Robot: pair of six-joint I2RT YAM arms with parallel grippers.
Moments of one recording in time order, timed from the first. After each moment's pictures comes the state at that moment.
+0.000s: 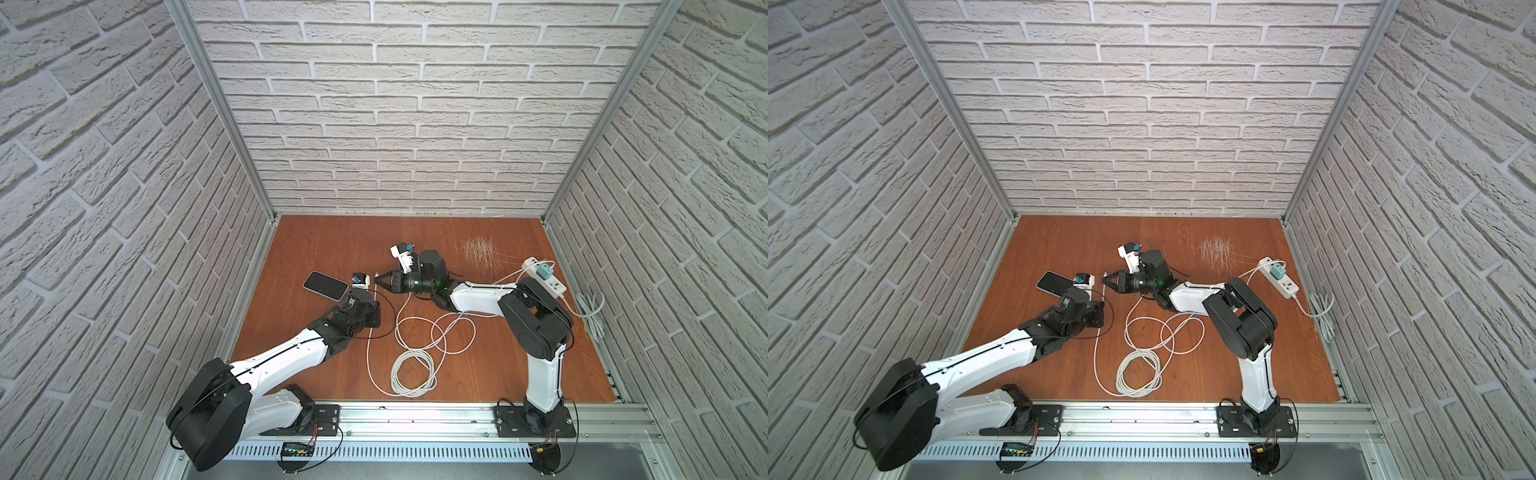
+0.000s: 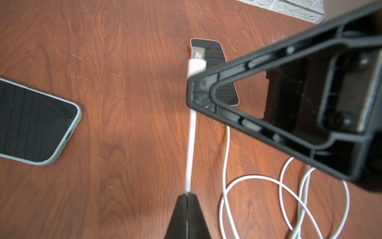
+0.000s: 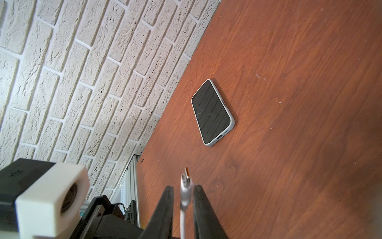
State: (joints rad) left arm -0.63 1.17 0.54 -0.05 -0.18 -0.51; right arm 0.71 1.98 1.13 0.54 -0.61 0.75
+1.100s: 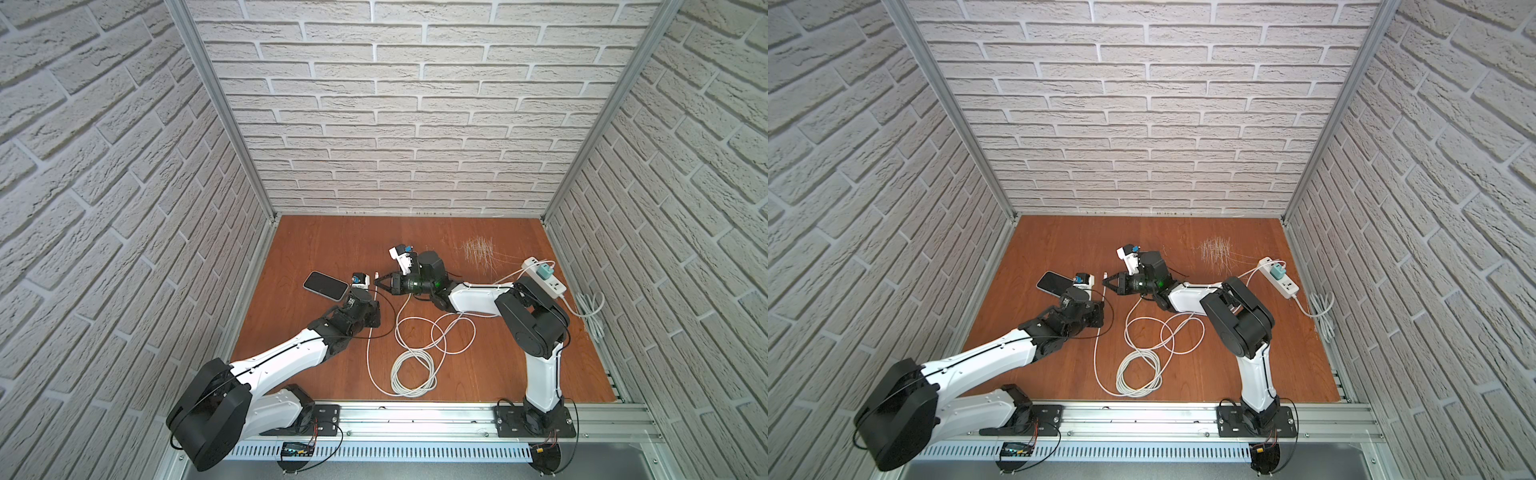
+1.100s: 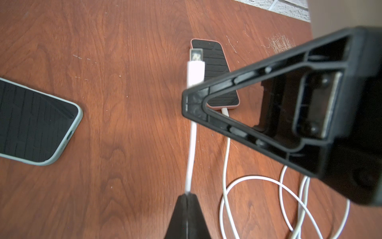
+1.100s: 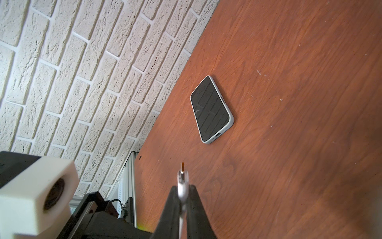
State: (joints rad) left arm -0.63 1.17 0.54 -0.05 -0.18 -0.52; right arm 0.71 2.00 1.13 0.55 -0.62 0.73
